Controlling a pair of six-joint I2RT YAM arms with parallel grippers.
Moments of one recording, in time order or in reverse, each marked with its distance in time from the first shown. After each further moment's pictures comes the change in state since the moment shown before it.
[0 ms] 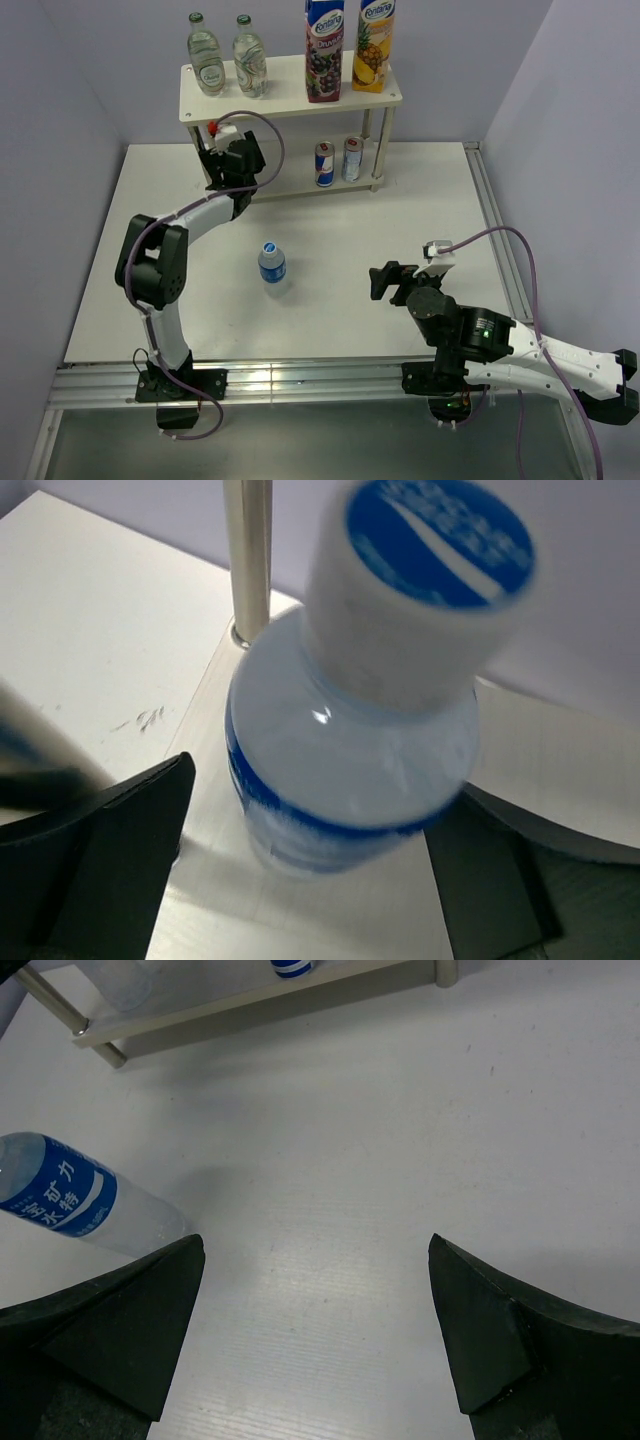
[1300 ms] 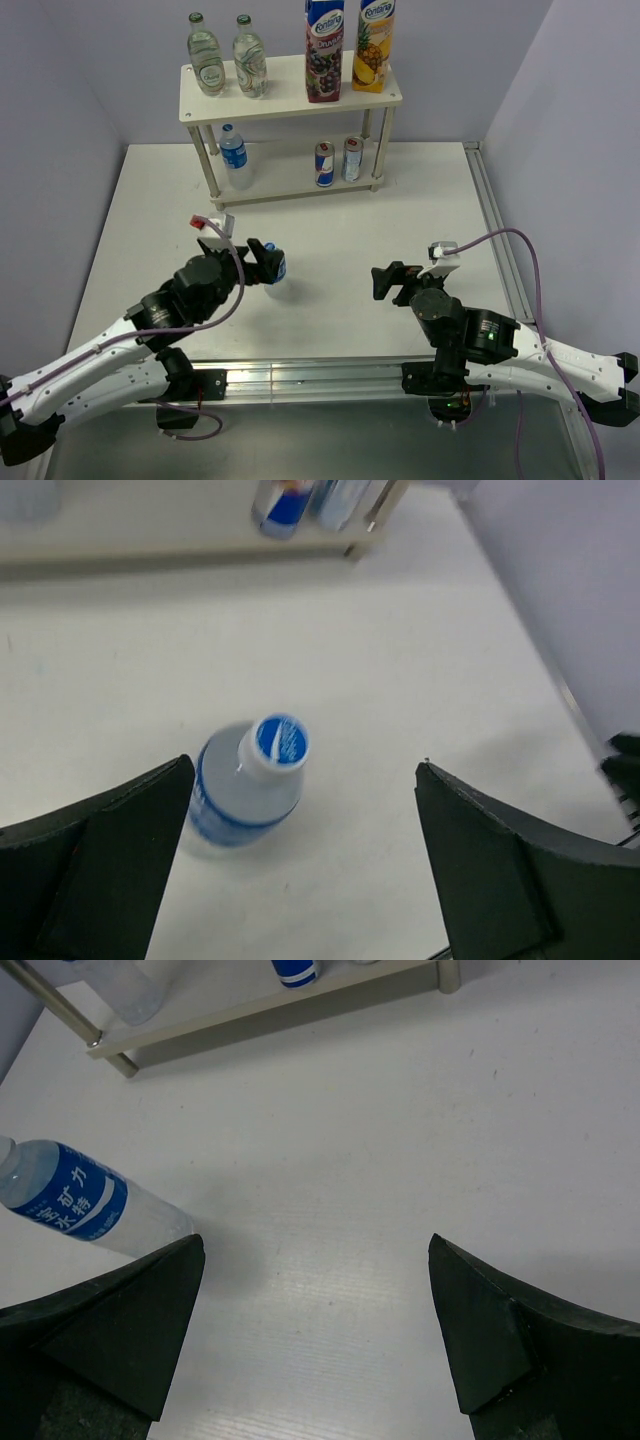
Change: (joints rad) left arm -0.556 -1.196 -0.652 -0.482 0.253 -0.181; right arm 0.000 -0.042 -0.008 0.000 0.000 0.000
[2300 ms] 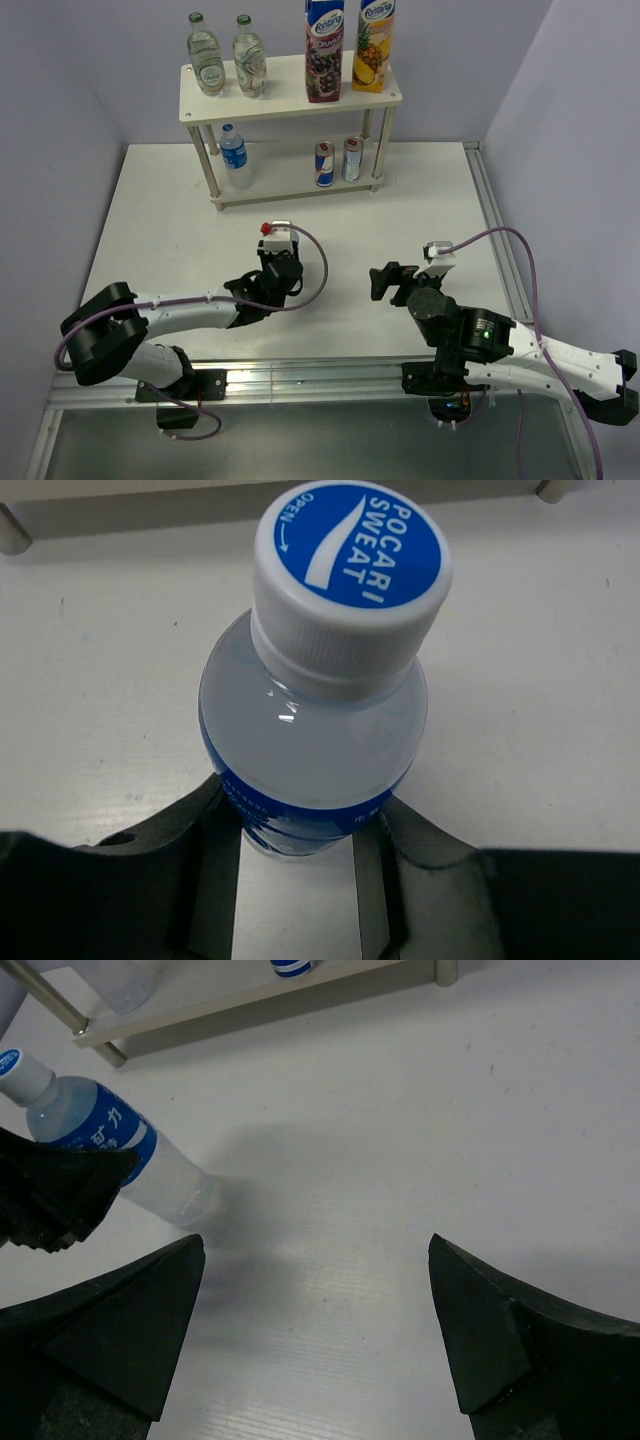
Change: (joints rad) left arm -0.113 0.649 -0.076 0.443 -0.397 0.005; right arm 0.000 0.030 0.000 0.000 0.000 0.000
